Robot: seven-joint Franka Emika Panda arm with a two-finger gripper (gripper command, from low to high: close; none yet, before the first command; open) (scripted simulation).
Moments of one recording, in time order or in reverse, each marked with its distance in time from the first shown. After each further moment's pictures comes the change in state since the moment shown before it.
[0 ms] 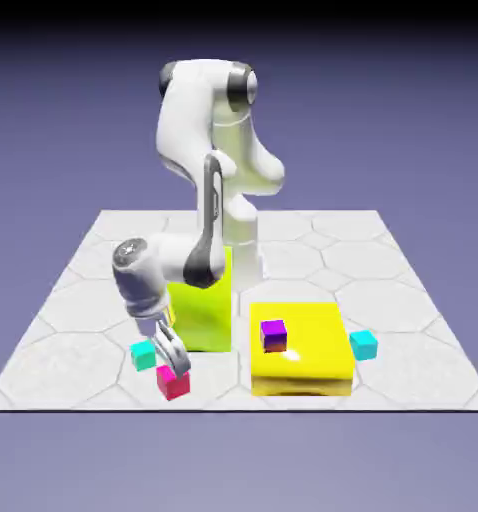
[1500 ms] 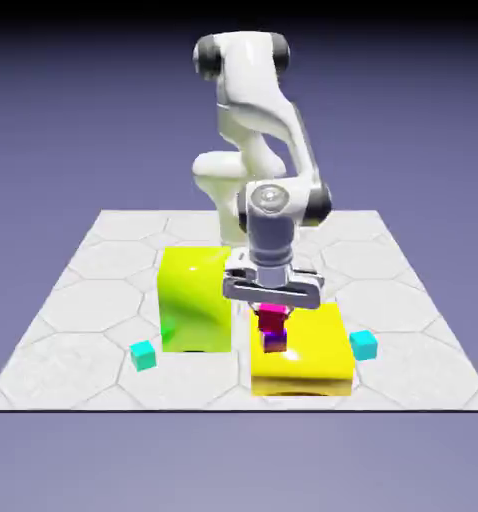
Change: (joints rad) arm 0.246 -0.421 0.199 -0.136 -0.124 -0.313 -0.206
